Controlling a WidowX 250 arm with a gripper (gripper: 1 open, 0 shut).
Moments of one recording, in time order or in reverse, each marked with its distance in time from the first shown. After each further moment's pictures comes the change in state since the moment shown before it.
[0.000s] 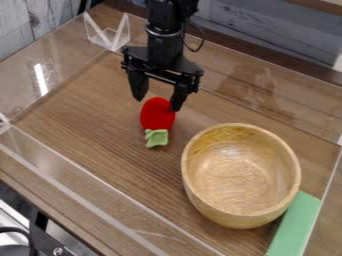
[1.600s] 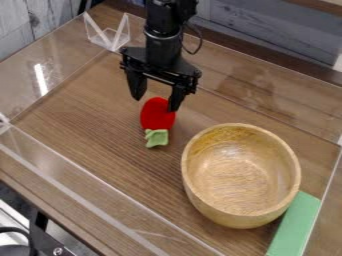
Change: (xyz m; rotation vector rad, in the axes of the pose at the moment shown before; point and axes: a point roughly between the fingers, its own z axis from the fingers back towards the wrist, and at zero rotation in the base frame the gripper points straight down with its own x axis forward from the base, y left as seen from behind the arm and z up) arm 0.001 0.004 -0.001 0.017 -0.038 0.000
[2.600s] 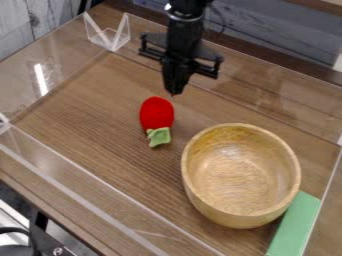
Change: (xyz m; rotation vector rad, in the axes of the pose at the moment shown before) arm 0.016 -0.028 0.023 -0.022 0.008 -0.008
